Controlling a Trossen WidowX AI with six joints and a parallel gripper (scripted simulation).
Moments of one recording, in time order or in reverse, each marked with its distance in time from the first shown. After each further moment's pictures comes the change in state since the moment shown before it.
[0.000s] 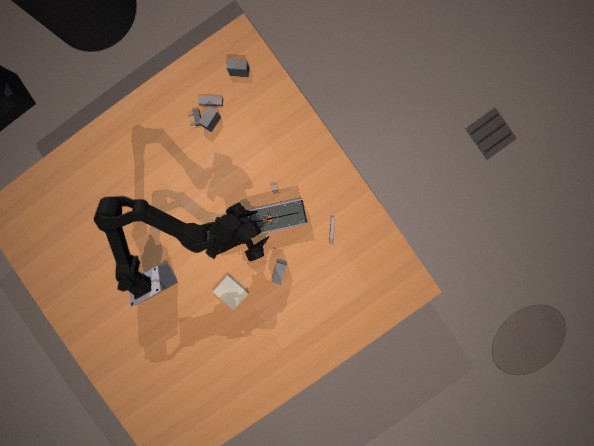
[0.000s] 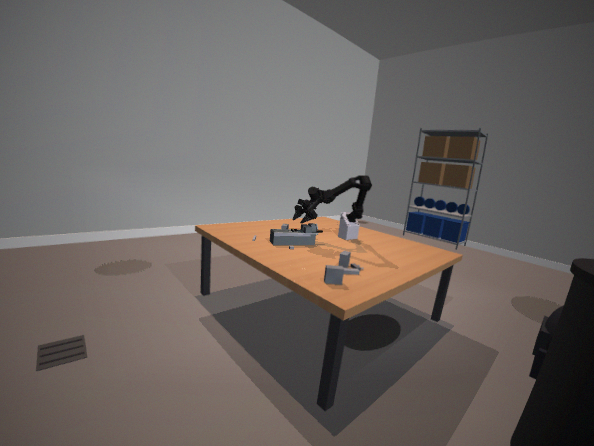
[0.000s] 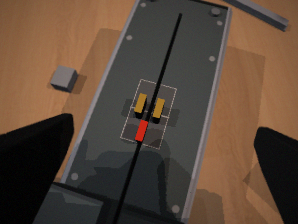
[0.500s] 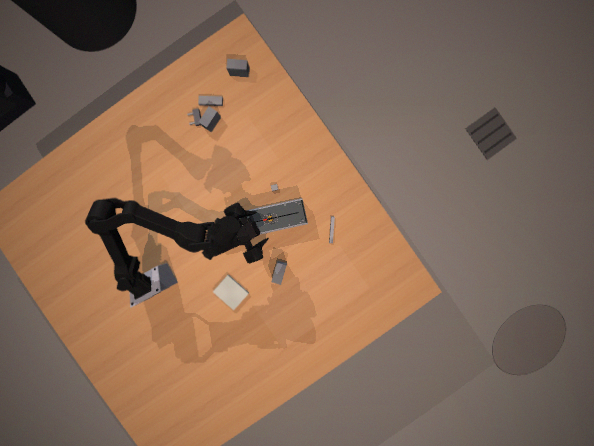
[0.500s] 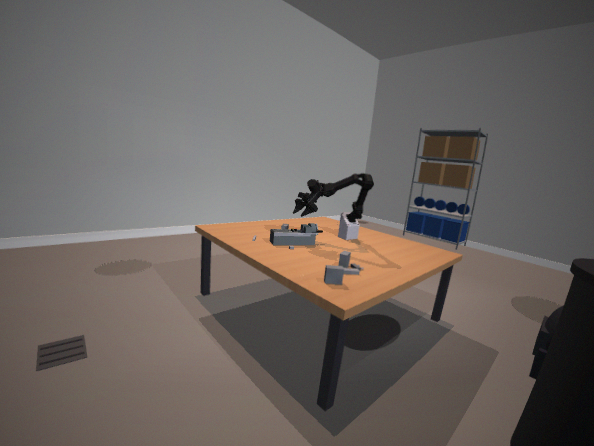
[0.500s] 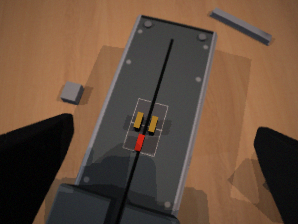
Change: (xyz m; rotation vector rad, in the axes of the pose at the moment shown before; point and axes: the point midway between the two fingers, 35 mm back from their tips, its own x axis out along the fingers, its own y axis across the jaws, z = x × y) arm -0.030 -0.002 0.030 0.007 0.009 -0.007
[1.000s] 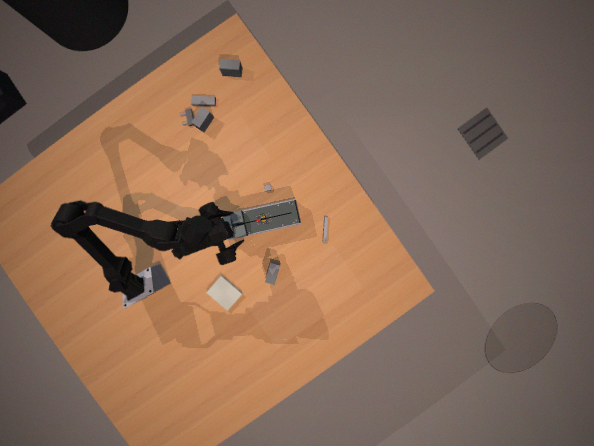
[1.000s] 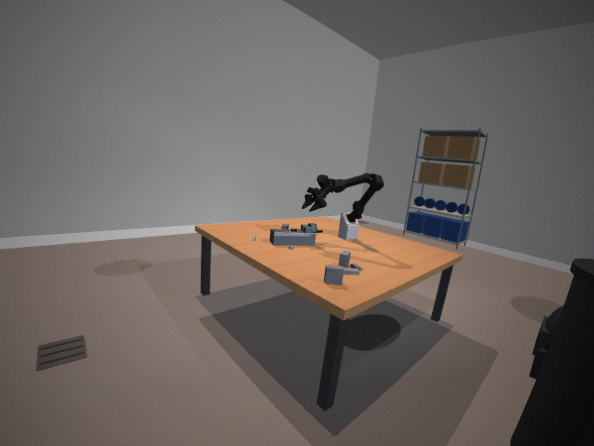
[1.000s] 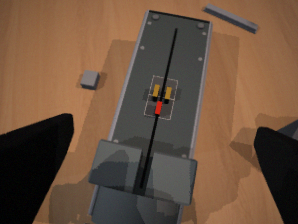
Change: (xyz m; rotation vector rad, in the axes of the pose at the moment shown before) arm -0.056 0.020 -0.012 0.039 -0.013 -0.051
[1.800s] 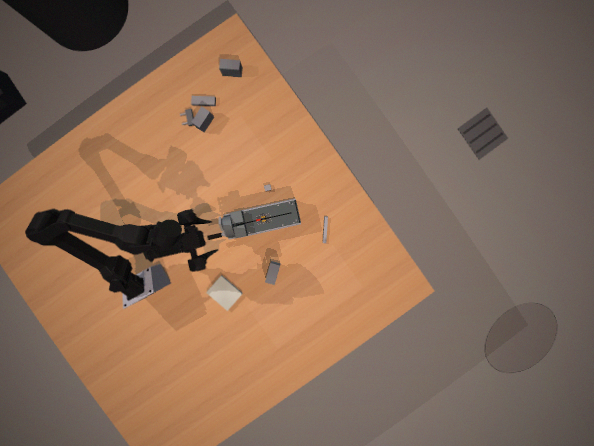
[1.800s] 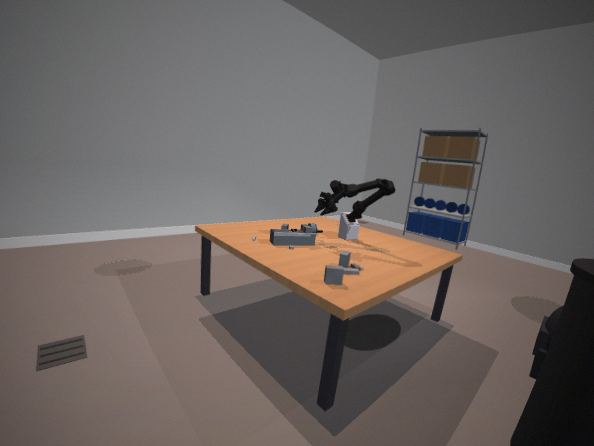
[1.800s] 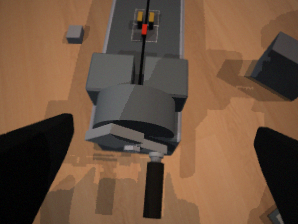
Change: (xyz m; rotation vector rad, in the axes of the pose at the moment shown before) arm -0.044 0.004 -0.078 0.099 -0.008 -0.112
